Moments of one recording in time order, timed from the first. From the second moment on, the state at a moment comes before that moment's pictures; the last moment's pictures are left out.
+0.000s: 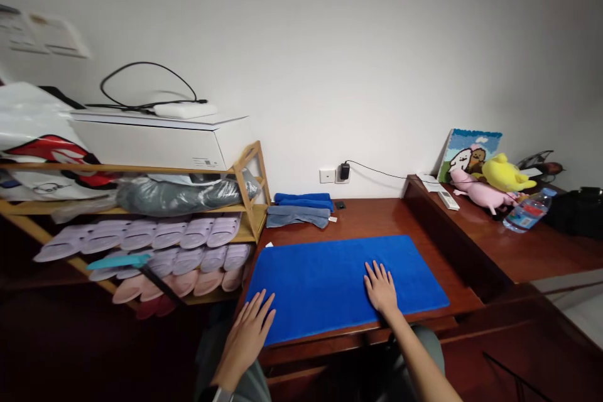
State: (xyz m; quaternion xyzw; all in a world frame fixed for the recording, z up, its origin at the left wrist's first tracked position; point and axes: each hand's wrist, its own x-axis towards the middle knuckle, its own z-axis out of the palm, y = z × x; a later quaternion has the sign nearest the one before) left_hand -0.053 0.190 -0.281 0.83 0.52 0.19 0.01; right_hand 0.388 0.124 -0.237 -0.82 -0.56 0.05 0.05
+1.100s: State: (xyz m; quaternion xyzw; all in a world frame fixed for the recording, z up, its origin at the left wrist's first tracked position) left_hand 0.021 0.334 -0.275 0.80 0.59 0.13 -0.02; right_hand 0.361 0.244 -0.234 -0.78 -0.61 0.10 0.10
